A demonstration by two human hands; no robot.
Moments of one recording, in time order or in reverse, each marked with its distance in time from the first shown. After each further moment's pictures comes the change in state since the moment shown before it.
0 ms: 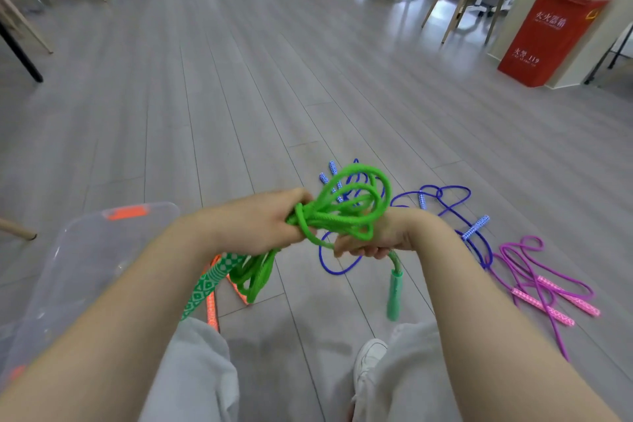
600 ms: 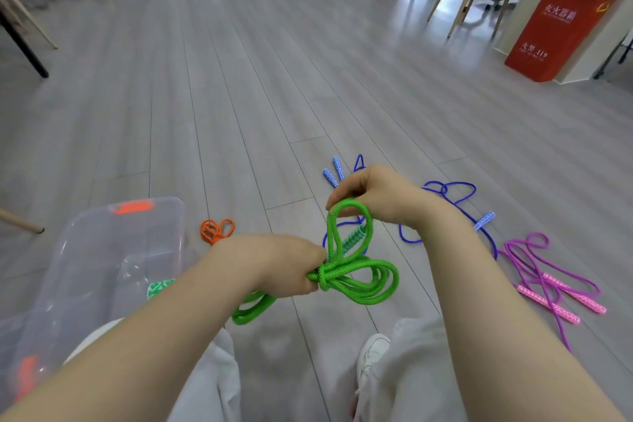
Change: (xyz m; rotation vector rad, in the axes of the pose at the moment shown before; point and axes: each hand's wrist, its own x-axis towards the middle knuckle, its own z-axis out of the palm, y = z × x) left_hand 0.001 0.014 0.046 0.558 -0.367 -0.020; right_hand -0.001 -0.016 -0.014 0.028 0.392 -0.317
